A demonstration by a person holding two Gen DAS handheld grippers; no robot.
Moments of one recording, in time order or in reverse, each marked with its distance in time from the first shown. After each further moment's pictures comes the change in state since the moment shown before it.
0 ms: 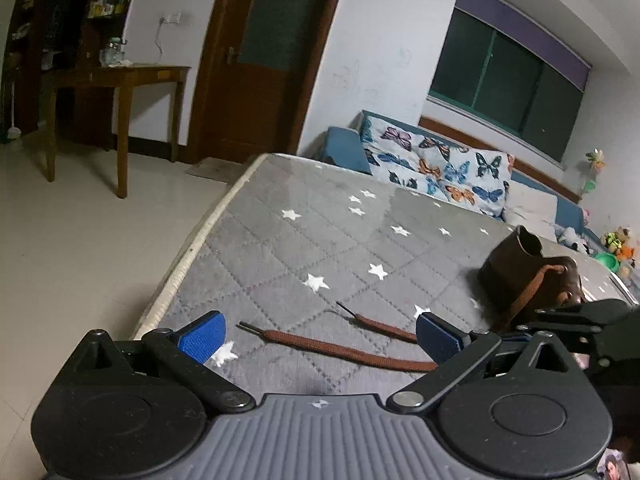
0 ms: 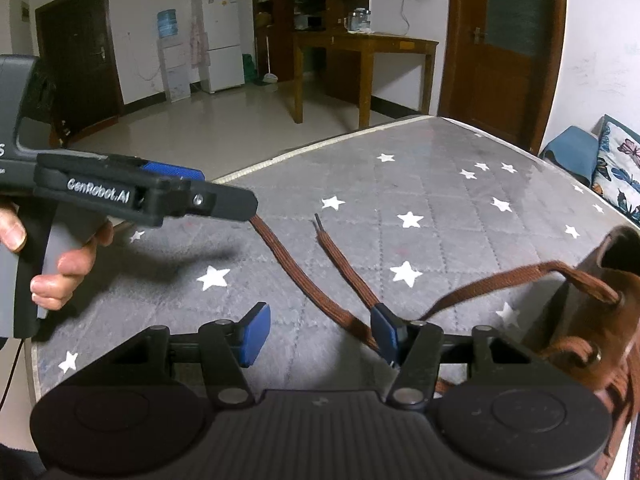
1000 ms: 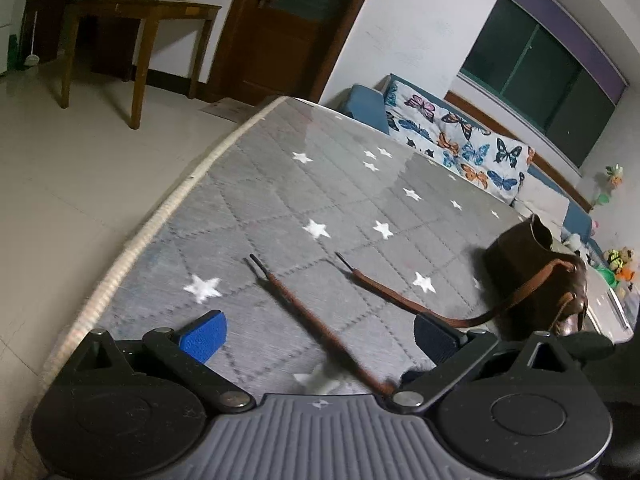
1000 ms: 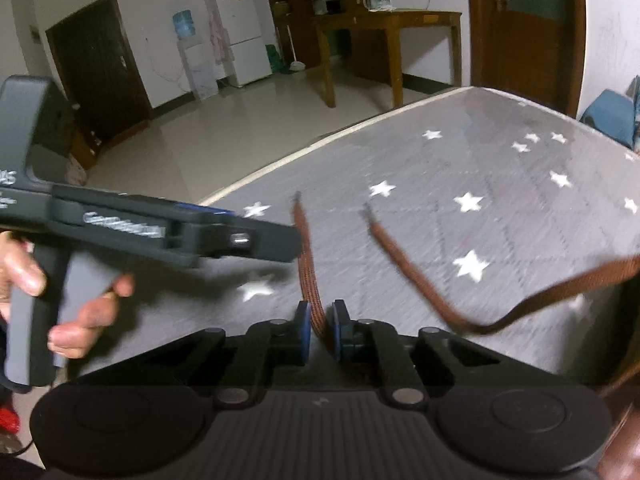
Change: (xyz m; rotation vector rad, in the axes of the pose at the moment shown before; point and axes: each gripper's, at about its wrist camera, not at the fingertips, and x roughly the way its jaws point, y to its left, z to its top) left arm 0.016 -0.006 -0.008 -0.151 0.142 0.031; right arm 0.022 0.003 0.004 0.078 0.050 0.161
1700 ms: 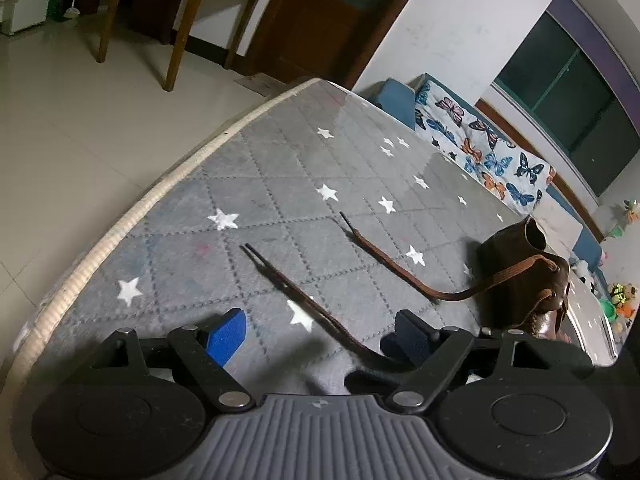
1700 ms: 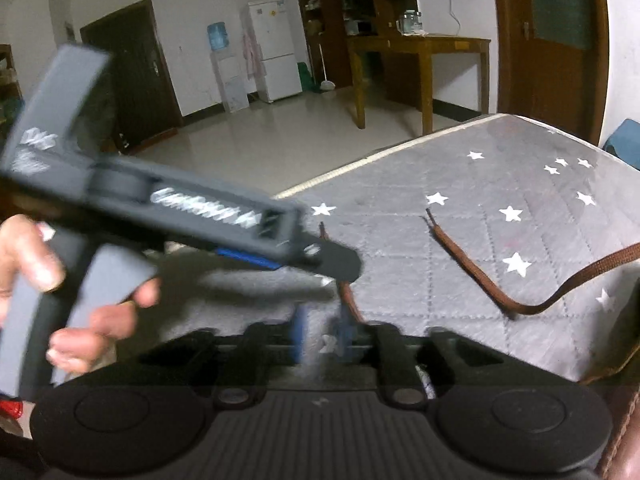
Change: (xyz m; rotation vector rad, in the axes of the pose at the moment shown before) left arm -0.033 -0.001 -0.021 -0.174 0.037 0.041; right arm -0.013 0.032 -0.018 -0.083 -0.073 0.037
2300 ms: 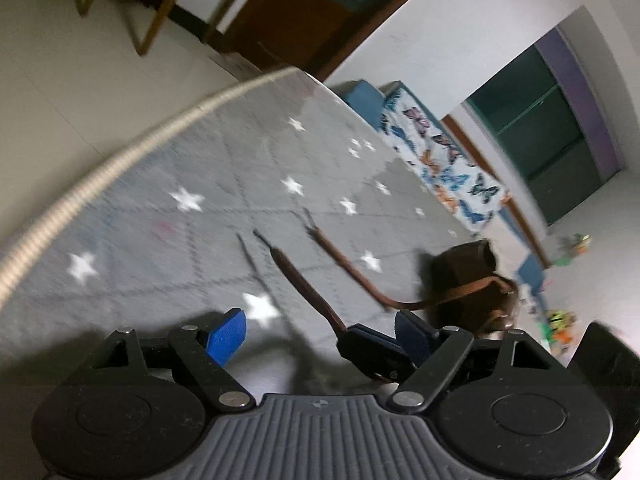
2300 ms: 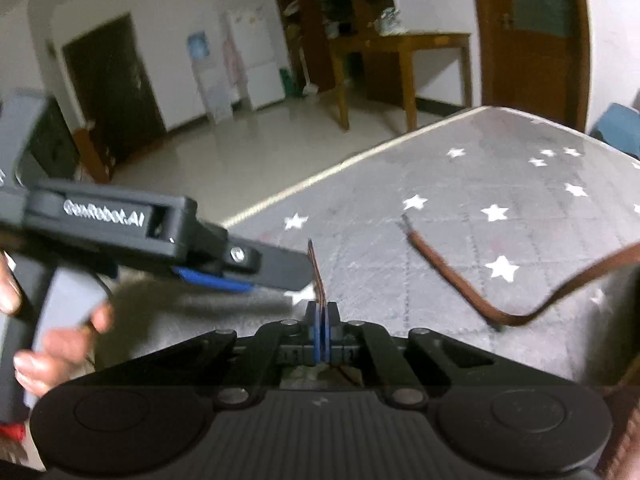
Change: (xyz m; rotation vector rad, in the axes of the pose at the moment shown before) left arm 0.011 0.015 0.005 -0.135 0.049 -0.226; right arm -0.003 -0.012 0.003 0.084 -0.026 -0.014
